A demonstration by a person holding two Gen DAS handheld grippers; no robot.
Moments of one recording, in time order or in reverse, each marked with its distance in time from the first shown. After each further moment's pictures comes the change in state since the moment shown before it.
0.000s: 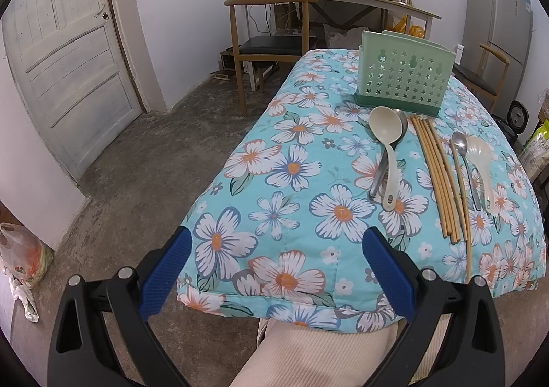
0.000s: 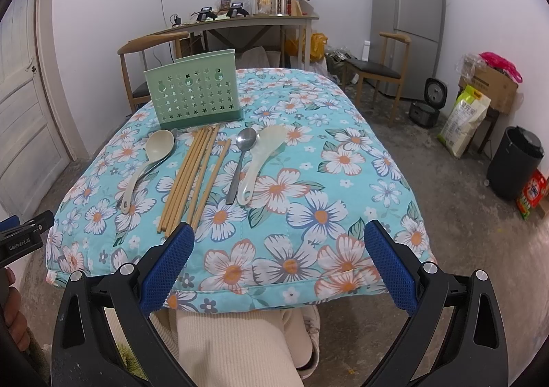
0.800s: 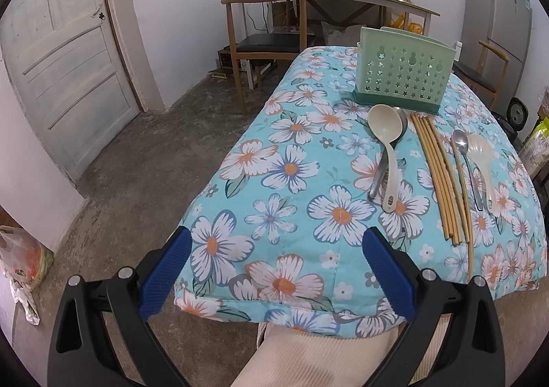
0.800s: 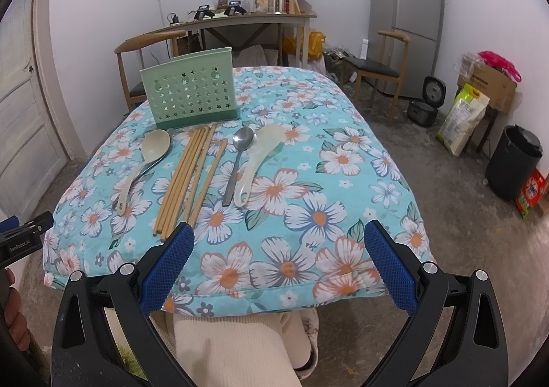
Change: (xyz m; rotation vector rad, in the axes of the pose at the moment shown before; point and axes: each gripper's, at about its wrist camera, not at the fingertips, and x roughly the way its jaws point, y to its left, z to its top) left arm 0.003 0.007 0.000 0.007 0.005 -0.006; right arm 0.003 -0.001 0.001 0.003 0.003 -0.008
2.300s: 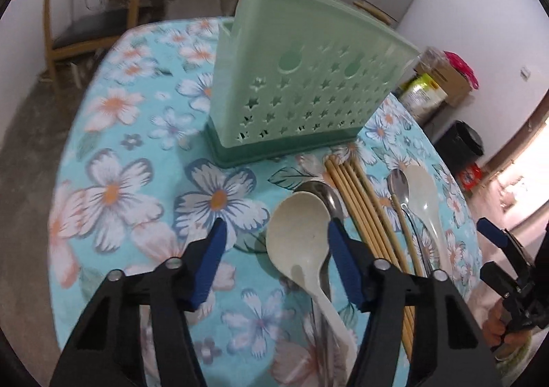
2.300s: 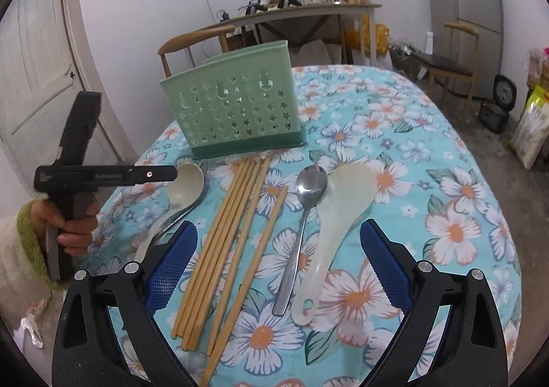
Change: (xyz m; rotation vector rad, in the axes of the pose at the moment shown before) left arm 0.196 -0.074 0.157 0.250 0.205 -0.691; right arm 0.119 0.032 0.070 -0.037 0.038 0.298
